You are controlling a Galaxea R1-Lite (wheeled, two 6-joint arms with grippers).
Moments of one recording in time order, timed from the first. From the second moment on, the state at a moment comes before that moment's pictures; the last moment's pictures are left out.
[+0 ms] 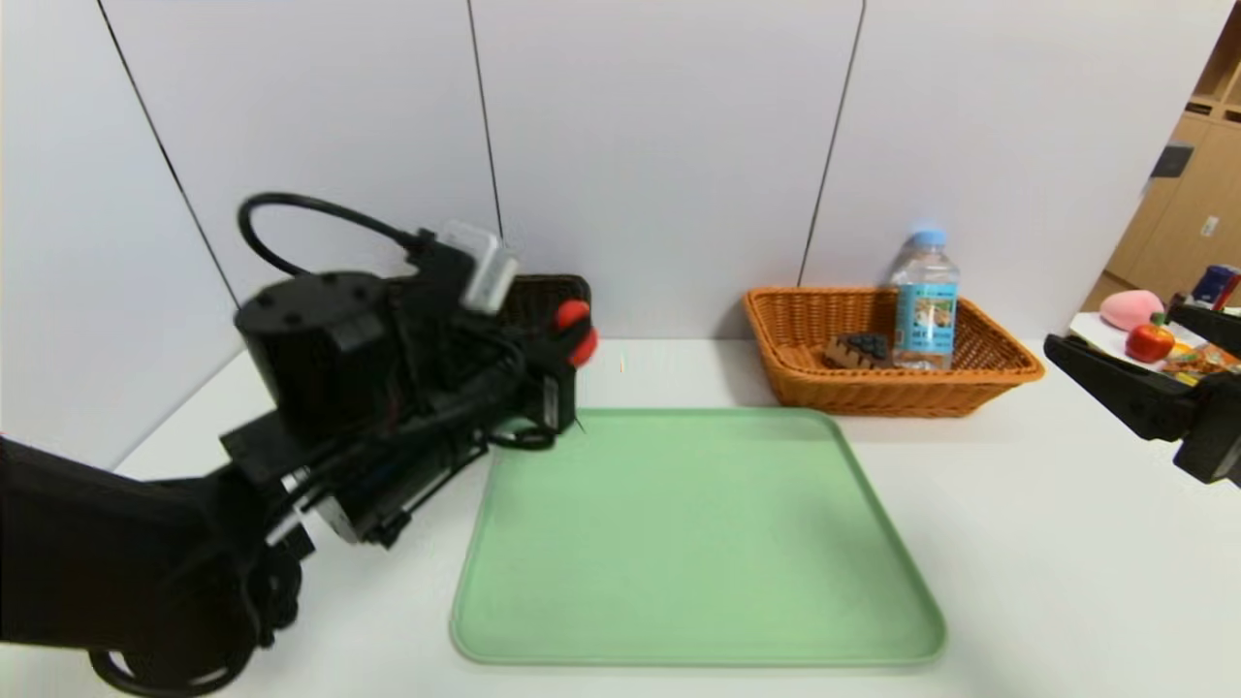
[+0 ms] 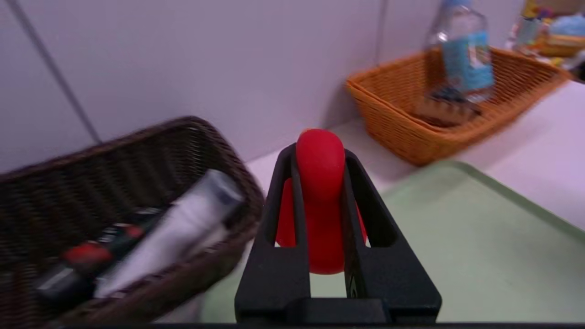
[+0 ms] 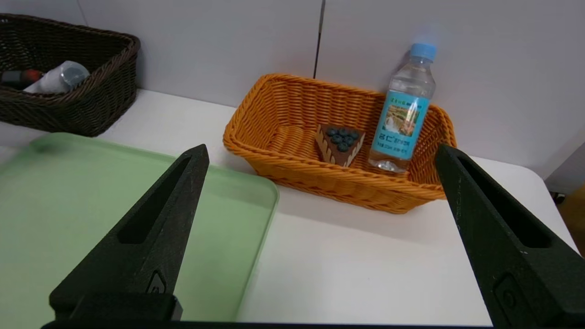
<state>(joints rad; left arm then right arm) -0.59 1.71 -0.76 -1.04 0.03 0.07 0.18 1.09 -0.53 -0.54 0.01 -0.10</state>
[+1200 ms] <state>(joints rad) -0.13 1.88 -1.10 -0.75 -0.15 0.24 0.18 1.35 -0.56 -0.72 0.01 -0.10</state>
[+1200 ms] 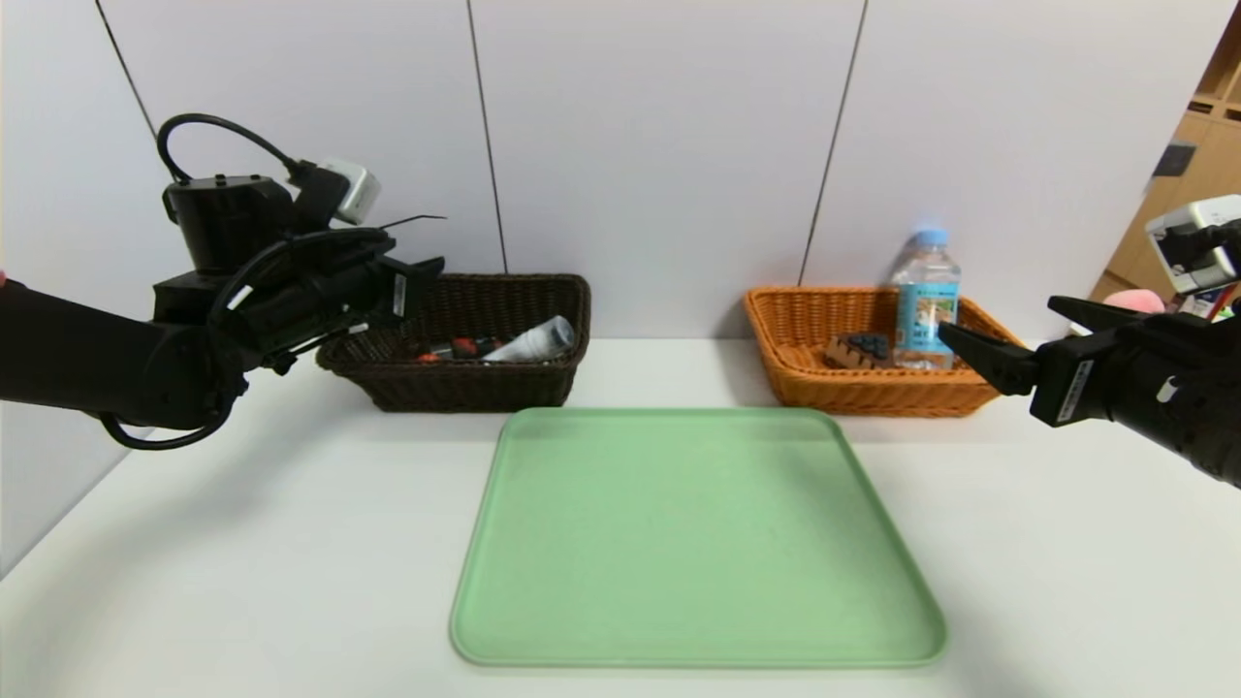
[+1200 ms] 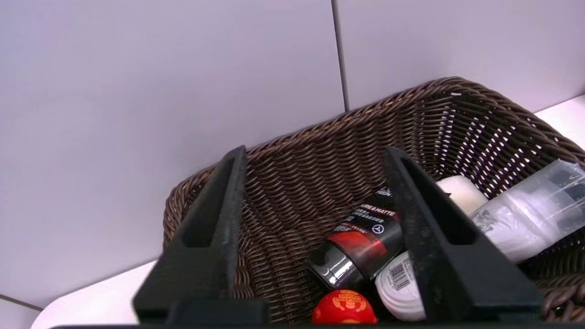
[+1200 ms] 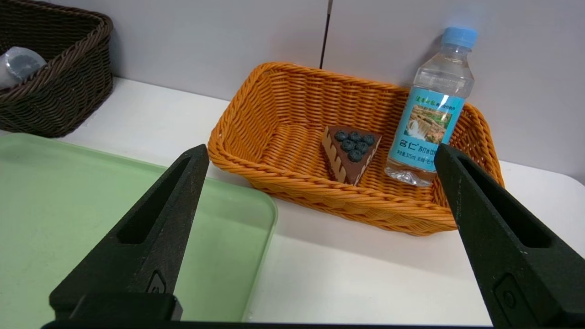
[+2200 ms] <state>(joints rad) 0.14 0.94 -0.41 -0.52 -0.09 0.27 0.09 0.75 -0.46 -0.31 -0.02 -0.01</state>
